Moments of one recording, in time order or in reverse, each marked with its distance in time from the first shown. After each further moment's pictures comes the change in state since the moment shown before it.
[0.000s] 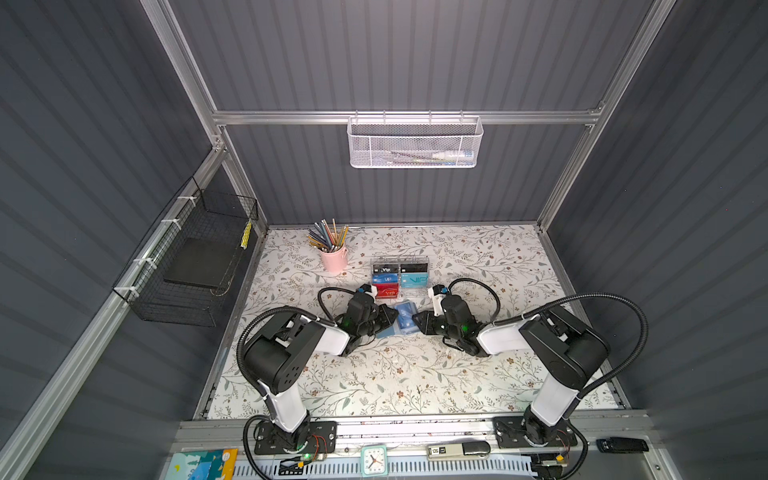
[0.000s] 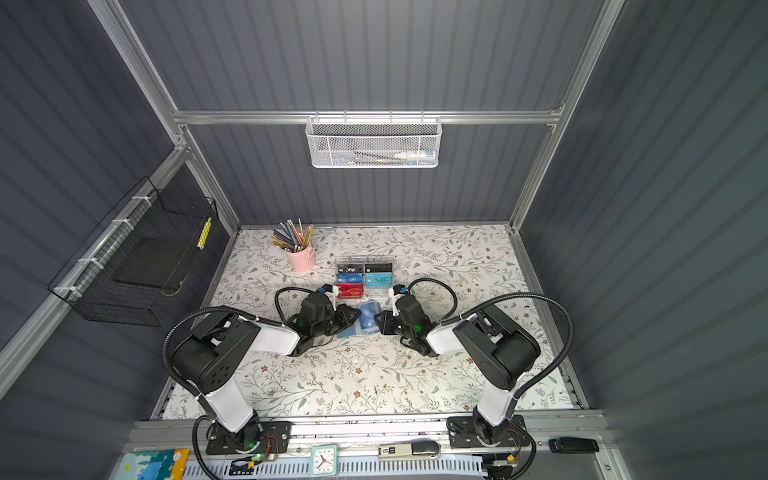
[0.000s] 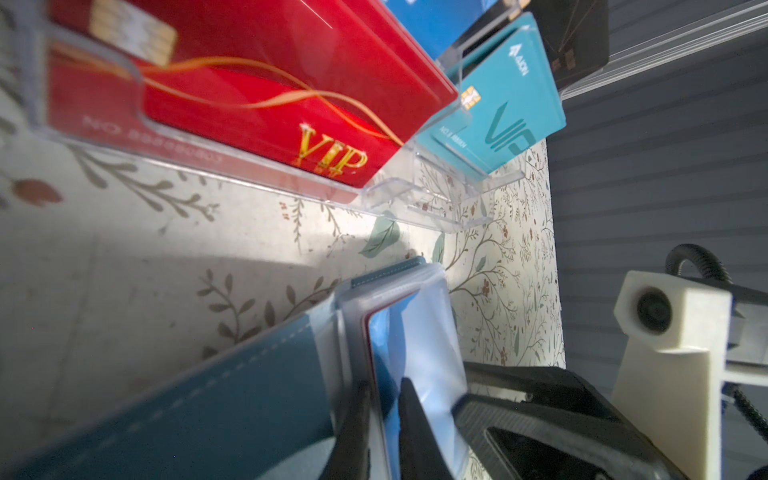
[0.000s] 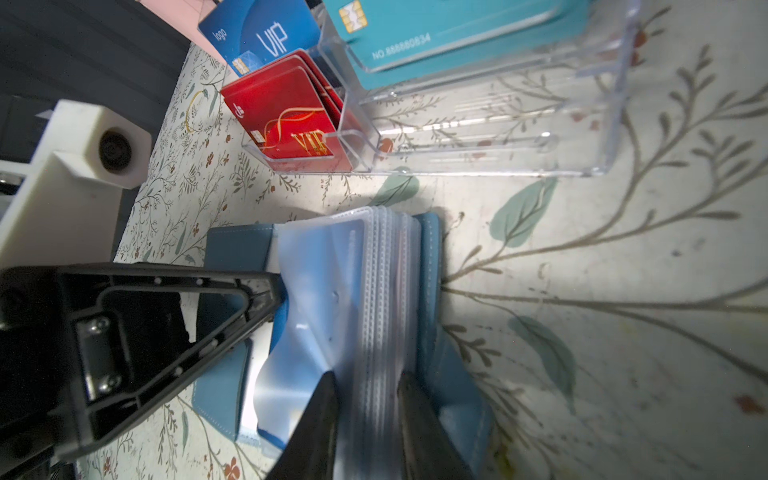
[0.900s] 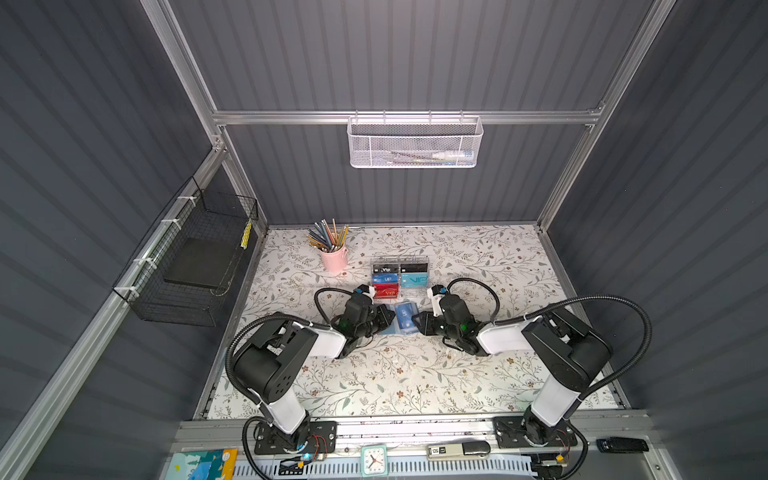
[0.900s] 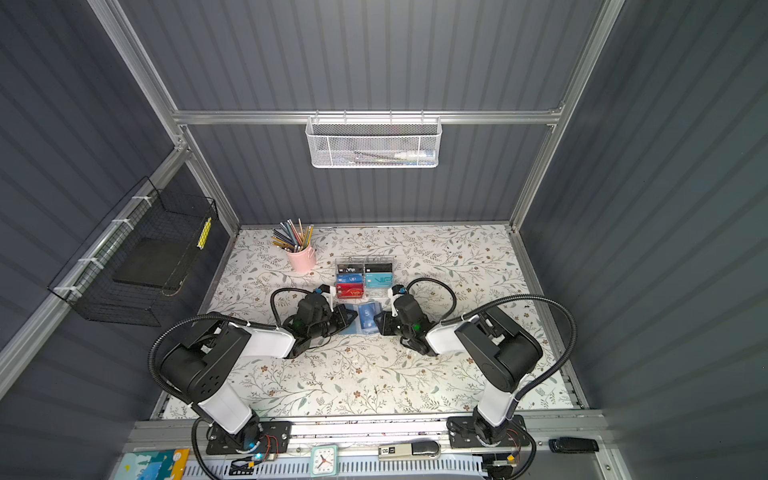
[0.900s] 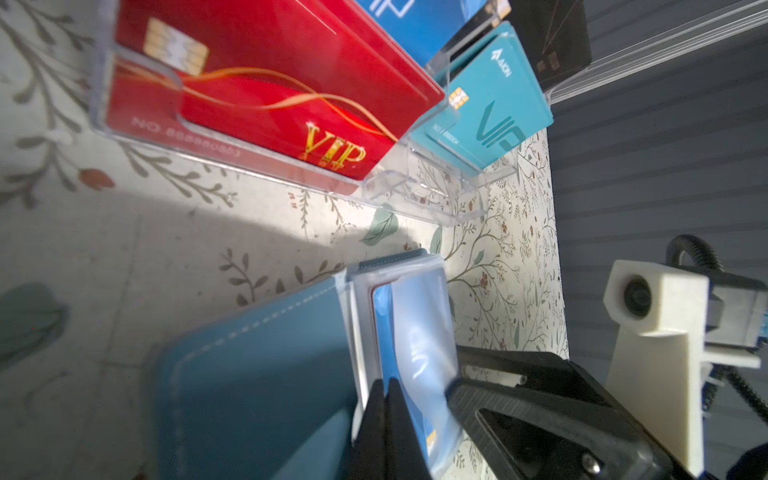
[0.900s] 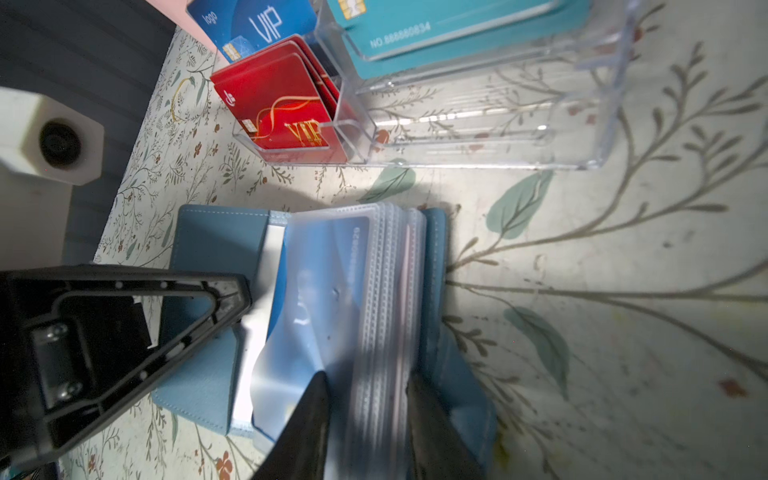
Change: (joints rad) left arm 0.001 -0.072 -0.026 -0.056 -0.017 0.020; right arm 0.008 -0.023 0.015 -0.070 0.023 -0.021
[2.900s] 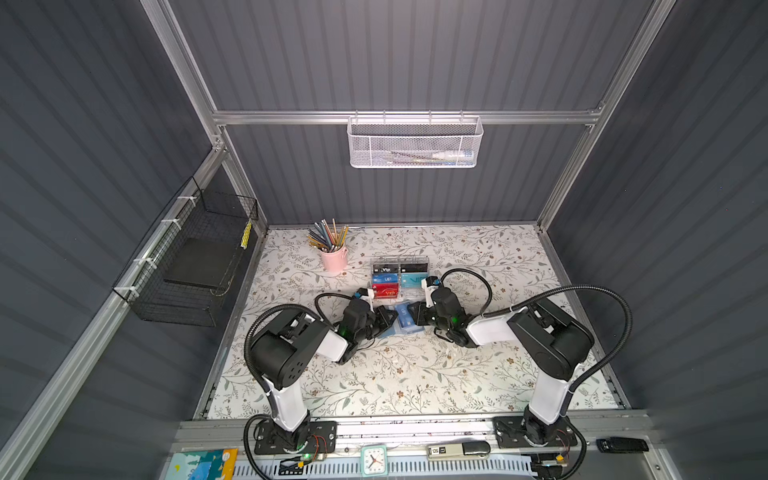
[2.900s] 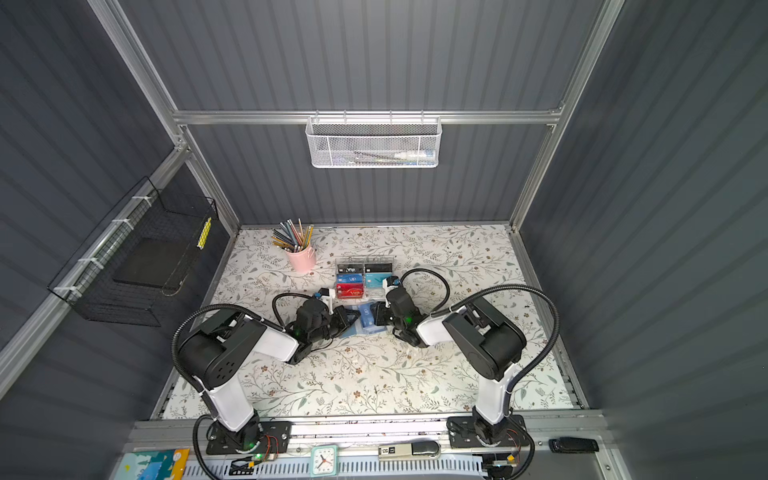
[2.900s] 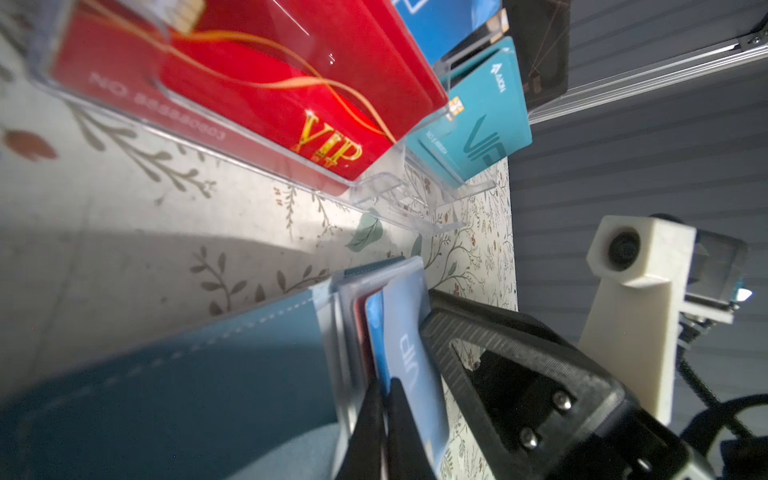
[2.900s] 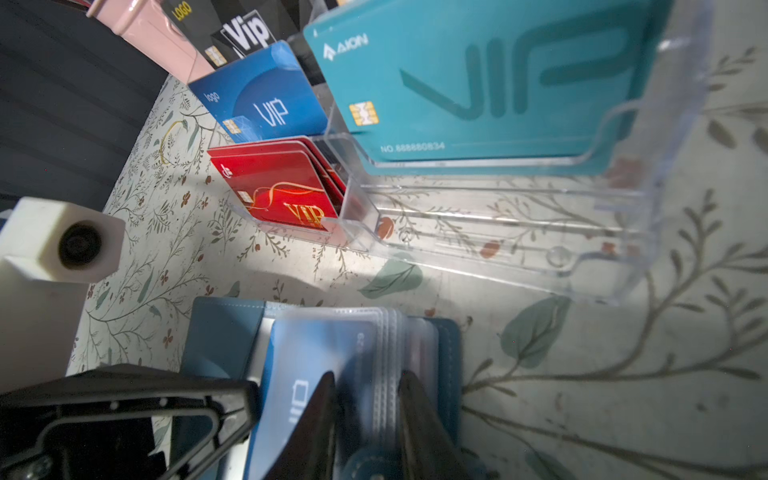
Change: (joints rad) left arm 0.000 0.108 -0.058 0.282 0.034 -0.135; right arm 0.009 0.115 0.123 0.037 0.084 -0.035
